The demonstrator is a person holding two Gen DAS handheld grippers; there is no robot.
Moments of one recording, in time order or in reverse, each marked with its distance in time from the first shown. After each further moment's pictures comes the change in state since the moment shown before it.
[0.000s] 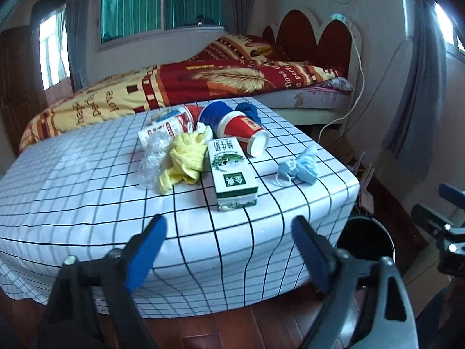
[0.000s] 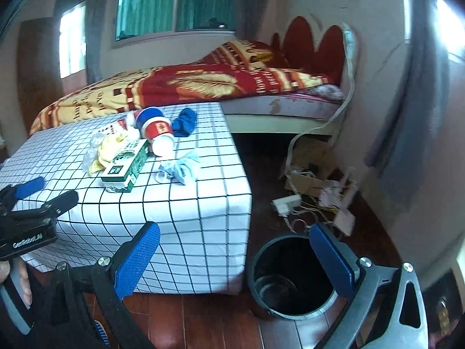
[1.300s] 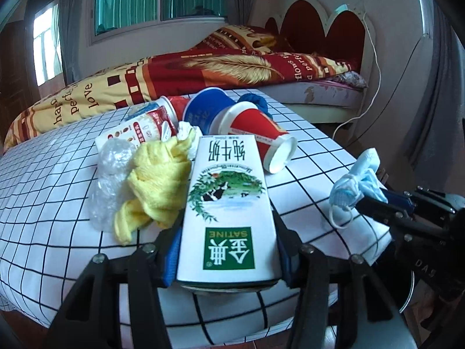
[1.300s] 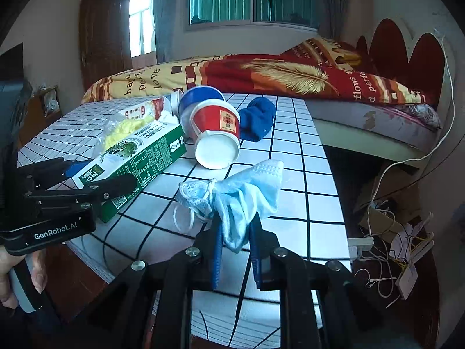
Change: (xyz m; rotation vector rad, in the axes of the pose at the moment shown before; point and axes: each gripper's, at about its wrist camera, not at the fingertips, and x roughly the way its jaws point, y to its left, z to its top) left arm 0.094 -0.002 0.033 0.004 0.024 -0.005; right arm 0.144 0.028 0.037 -0.178 0.006 0.317
